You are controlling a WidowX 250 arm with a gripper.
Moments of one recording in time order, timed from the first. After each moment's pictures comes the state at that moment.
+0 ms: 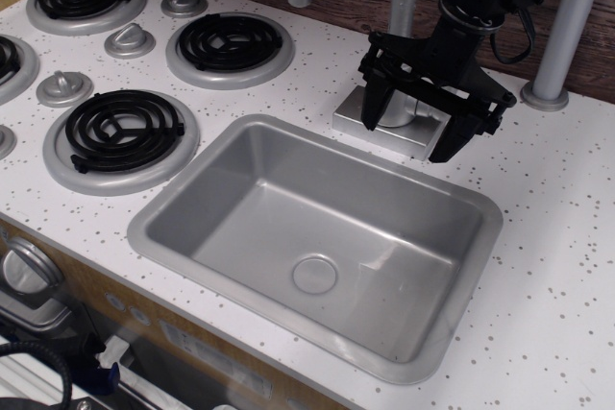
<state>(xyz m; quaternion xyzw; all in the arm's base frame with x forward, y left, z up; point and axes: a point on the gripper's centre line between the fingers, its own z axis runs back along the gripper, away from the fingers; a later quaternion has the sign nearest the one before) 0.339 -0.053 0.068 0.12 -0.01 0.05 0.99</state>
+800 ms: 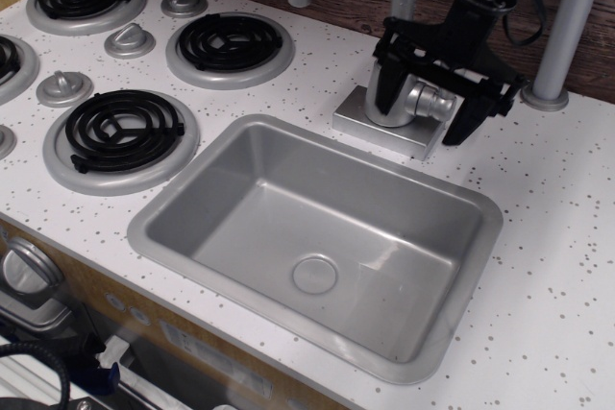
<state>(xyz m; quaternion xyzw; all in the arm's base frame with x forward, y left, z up) 0.364 -0.057 0.074 0.12 -0.02 0.05 0.99</state>
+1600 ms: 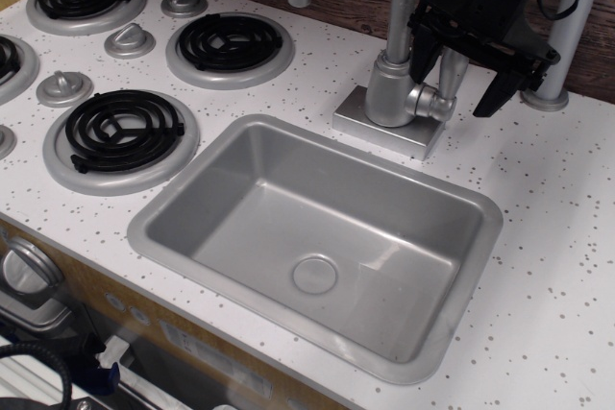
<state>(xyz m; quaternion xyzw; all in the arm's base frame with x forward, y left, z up) 0.391 -0.067 0.081 0.12 -0.06 -0.01 0.99</state>
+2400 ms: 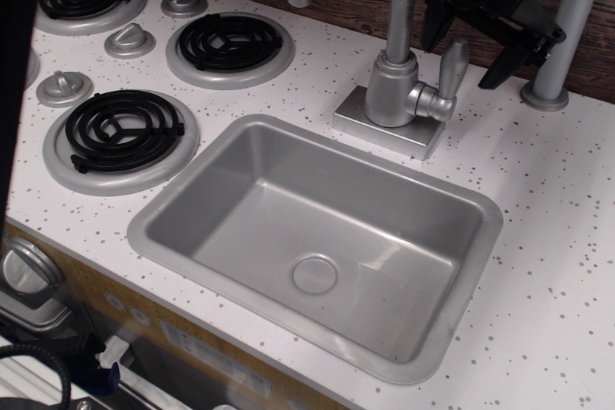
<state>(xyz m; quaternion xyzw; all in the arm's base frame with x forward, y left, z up) 0.419 -0.064 0.090 0.14 -0.11 -0.04 0.98</state>
